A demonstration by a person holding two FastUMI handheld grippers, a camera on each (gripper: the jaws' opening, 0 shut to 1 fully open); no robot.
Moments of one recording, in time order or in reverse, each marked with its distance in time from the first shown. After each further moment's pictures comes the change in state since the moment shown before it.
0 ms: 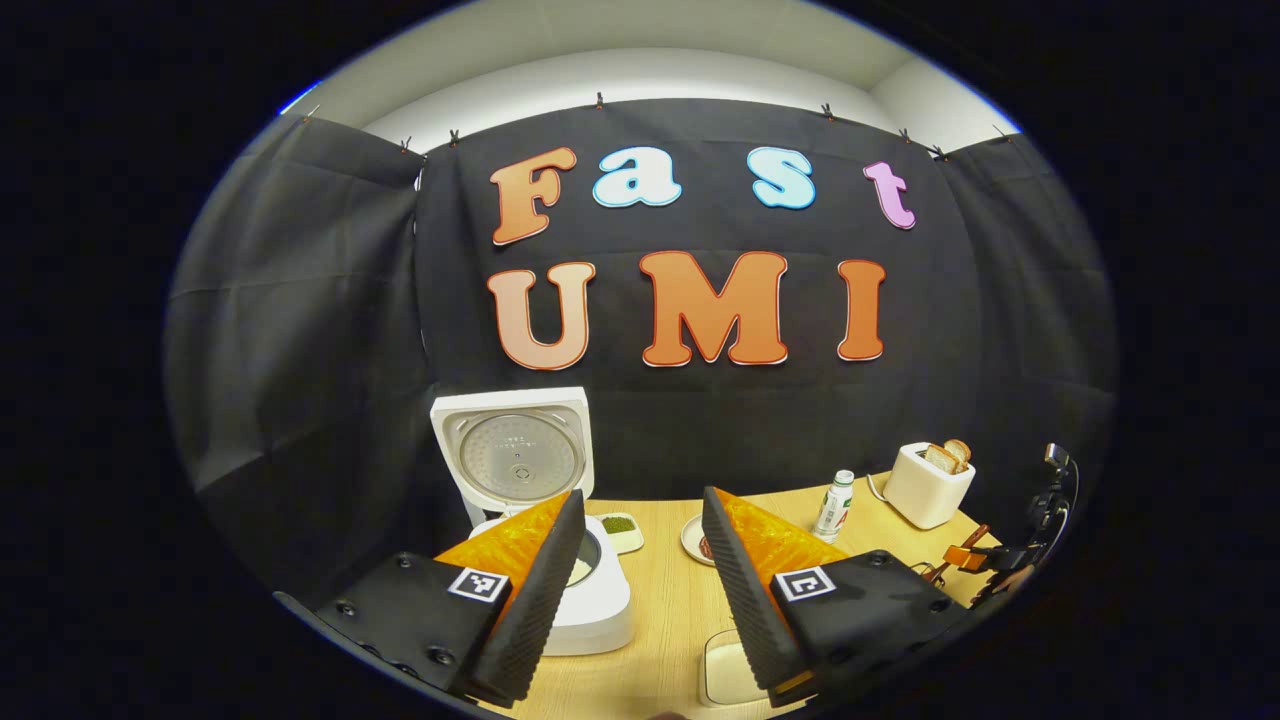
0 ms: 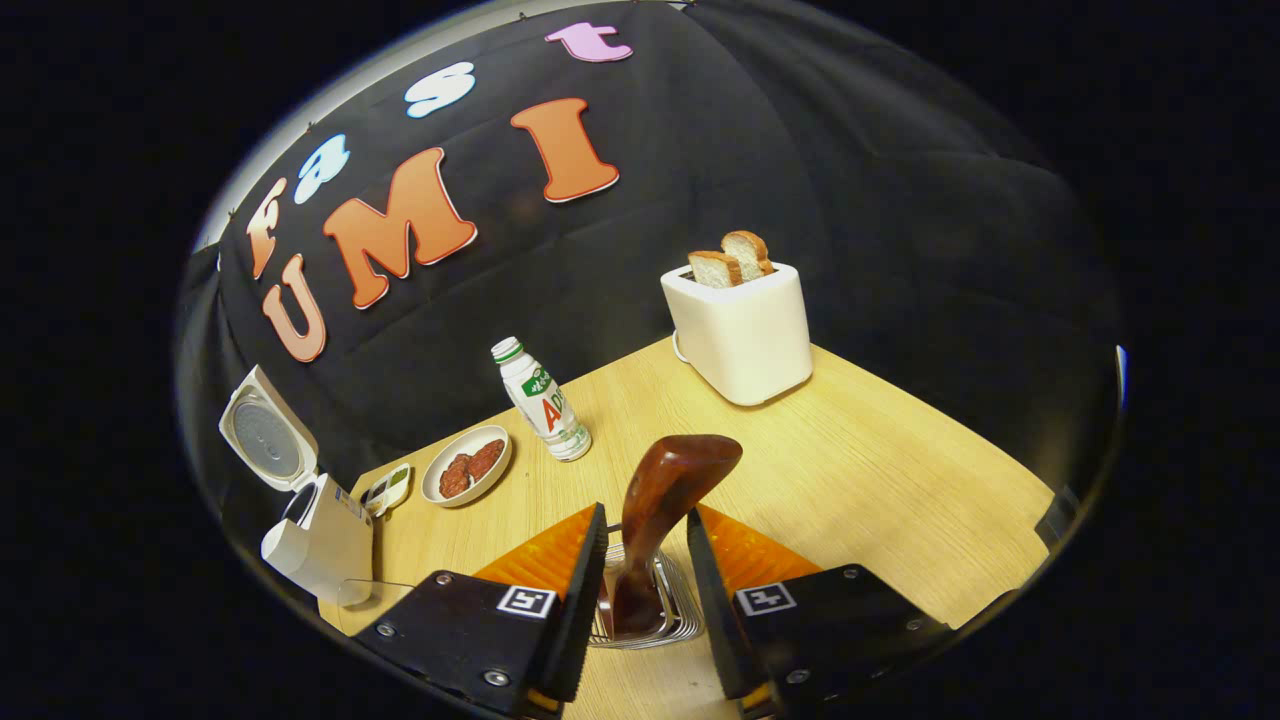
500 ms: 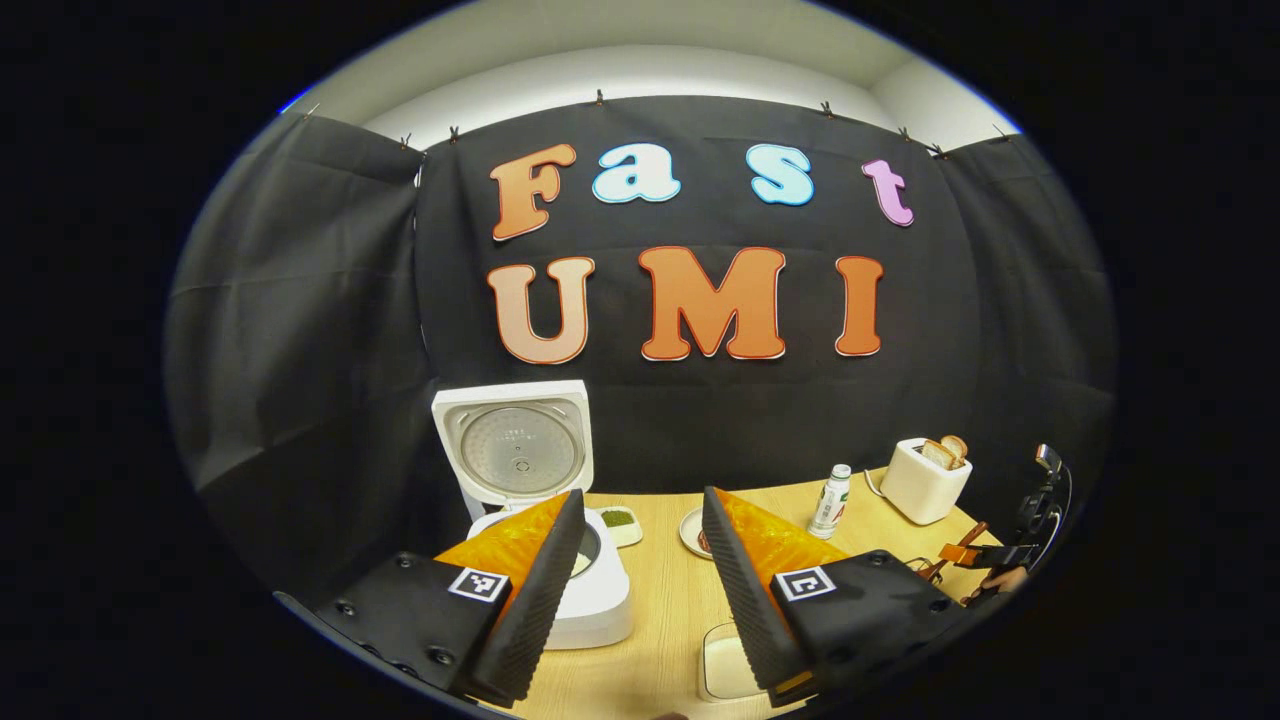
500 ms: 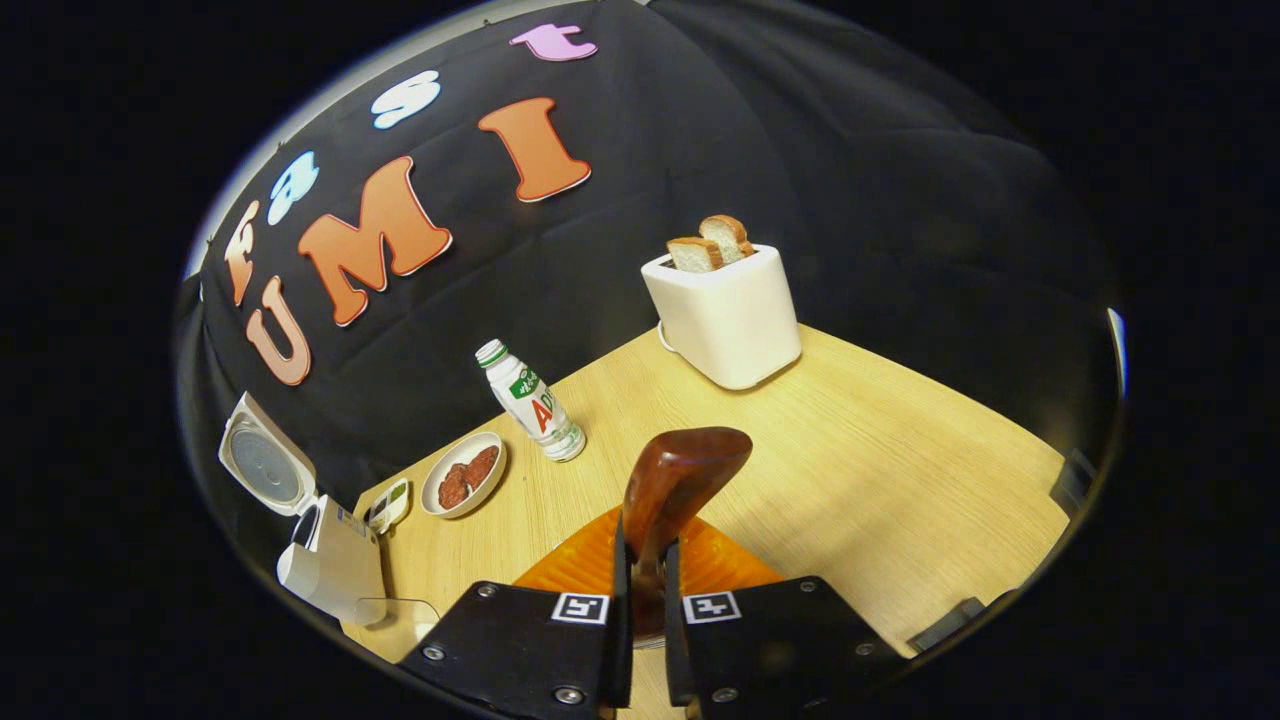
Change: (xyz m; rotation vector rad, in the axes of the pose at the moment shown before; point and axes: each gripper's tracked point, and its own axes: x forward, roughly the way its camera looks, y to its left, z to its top) left arm -0.006 0.003 -0.003 -0.004 0.006 -0.005; right arm -0.006 0.004 -0.005 0.068 0.022 -0.054
